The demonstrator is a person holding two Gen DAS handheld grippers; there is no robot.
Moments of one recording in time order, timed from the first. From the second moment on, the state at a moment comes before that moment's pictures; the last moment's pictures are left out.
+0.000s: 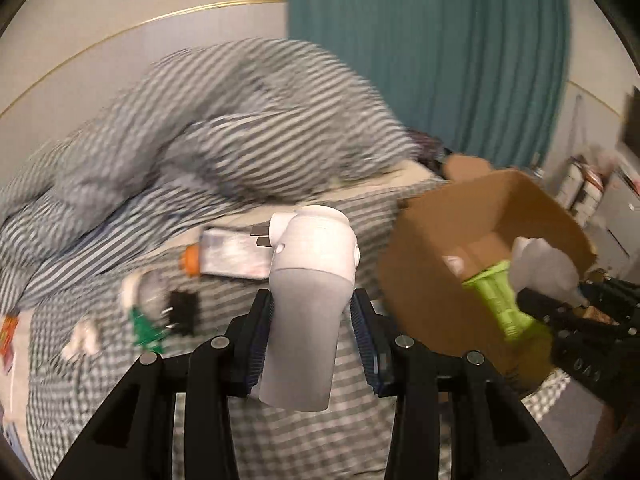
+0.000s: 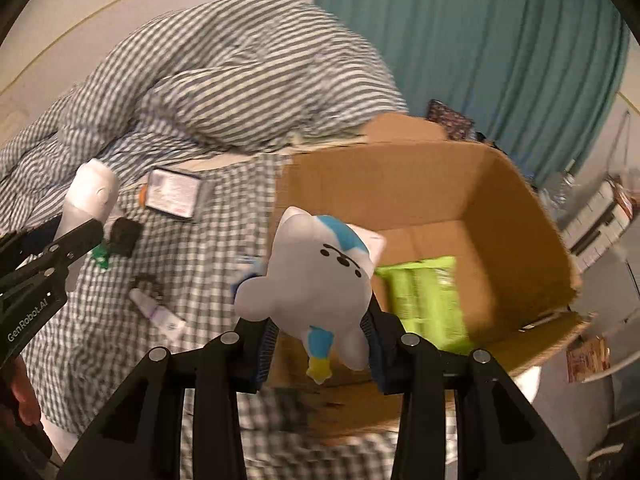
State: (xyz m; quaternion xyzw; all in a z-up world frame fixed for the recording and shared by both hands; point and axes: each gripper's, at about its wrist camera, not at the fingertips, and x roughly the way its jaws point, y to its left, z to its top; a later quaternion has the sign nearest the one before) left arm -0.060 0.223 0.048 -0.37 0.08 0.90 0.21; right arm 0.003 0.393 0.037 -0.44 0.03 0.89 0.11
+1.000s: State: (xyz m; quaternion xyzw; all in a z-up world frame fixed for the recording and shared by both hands) left arm -0.048 0.359 0.027 -0.36 0.14 0.88 0.27; right arm 0.016 0.525 0.011 -0.44 0.11 0.86 0.23
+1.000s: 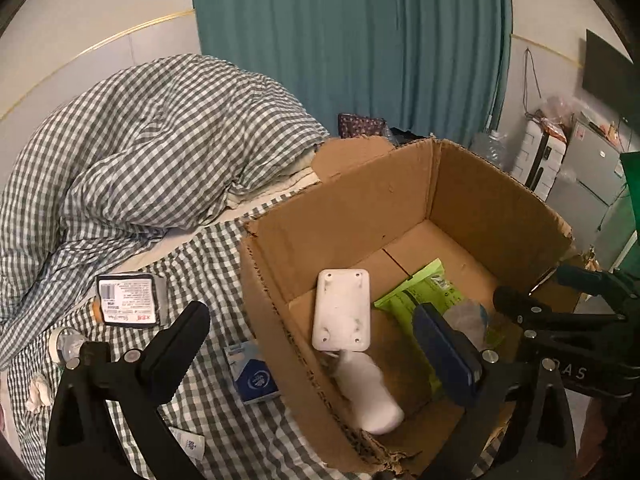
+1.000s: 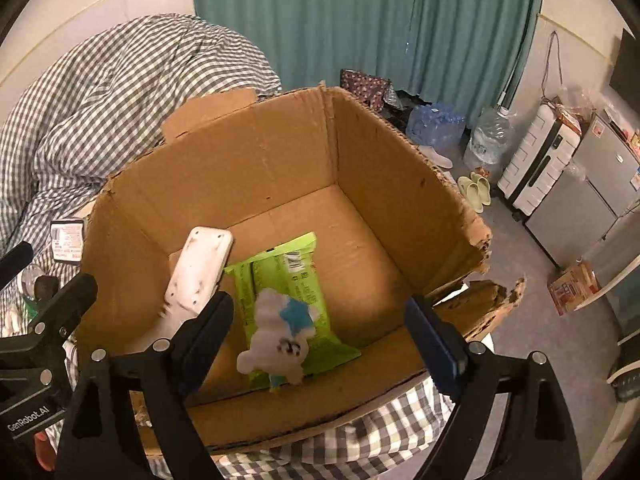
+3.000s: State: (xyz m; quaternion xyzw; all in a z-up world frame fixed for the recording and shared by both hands) left arm -0.152 -0.114 -0.119 -0.48 -0.02 0.87 -0.07; right arm -0.107 0.171 -0.127 -0.56 -0.07 0.83 -0.04
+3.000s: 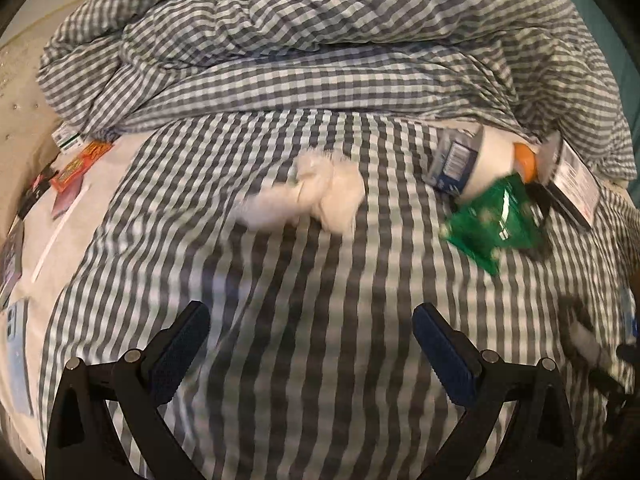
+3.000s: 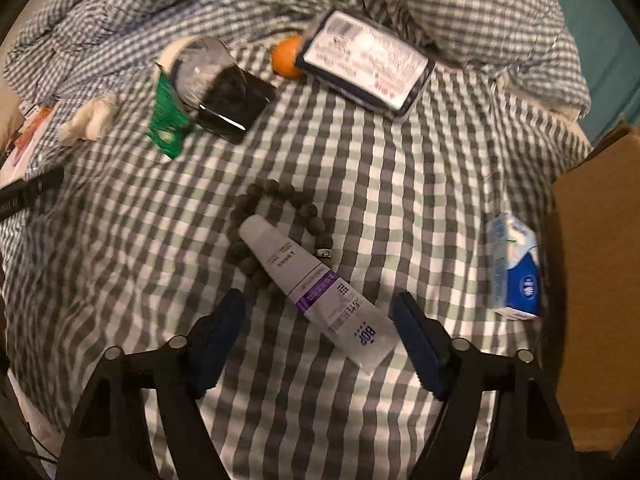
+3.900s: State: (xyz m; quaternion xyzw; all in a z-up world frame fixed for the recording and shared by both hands) left arm -0.212 -0.128 -0.145 -0.50 -0.02 0.86 -0.07; right arm -0.121 0.162 -0.136 -0.58 -0.05 0.81 -0.10
